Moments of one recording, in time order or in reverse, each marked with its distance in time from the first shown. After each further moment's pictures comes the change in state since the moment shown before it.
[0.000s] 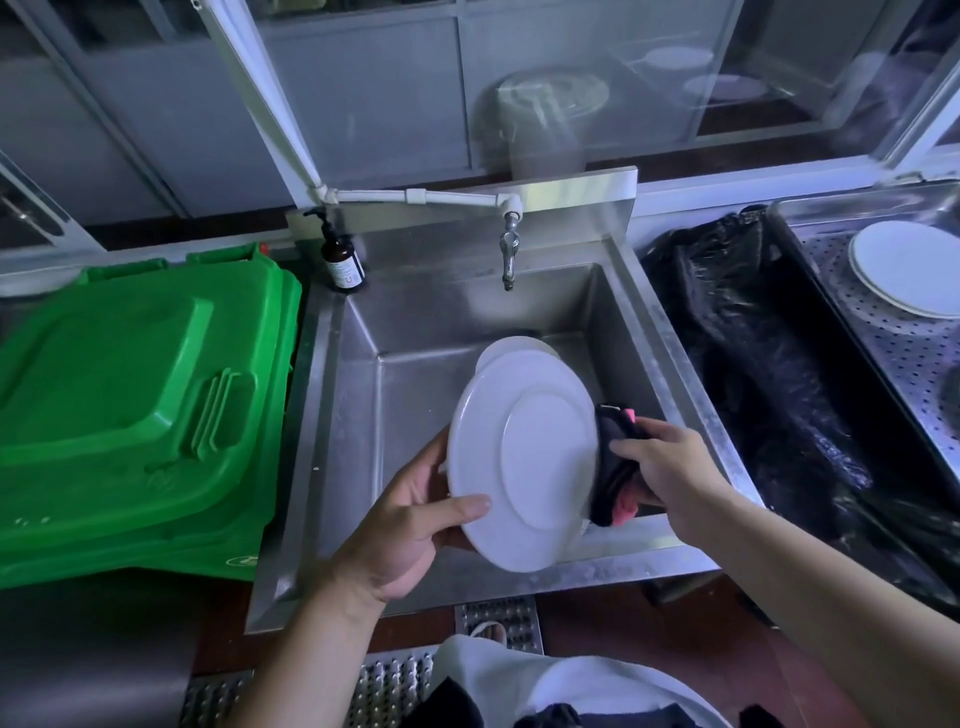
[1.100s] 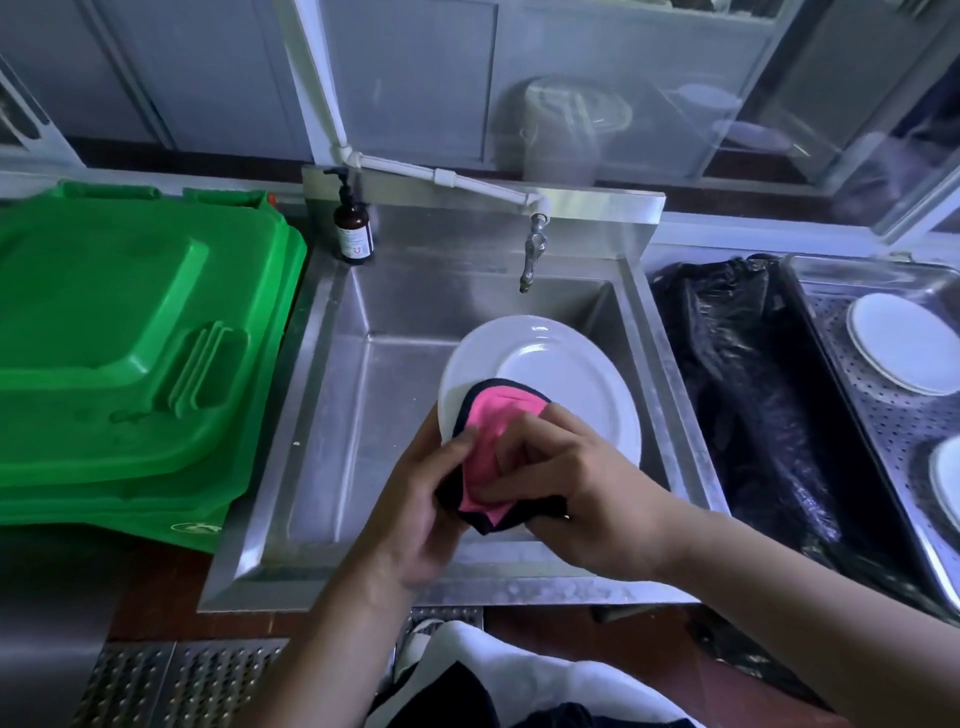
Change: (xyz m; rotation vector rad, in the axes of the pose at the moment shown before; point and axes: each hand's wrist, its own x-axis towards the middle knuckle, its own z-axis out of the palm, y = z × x) left_hand 0.016 0.003 0.008 -0.369 0.146 0.119; right_hand -0.057 -0.053 0.059 -0.881 -0.671 -1.282
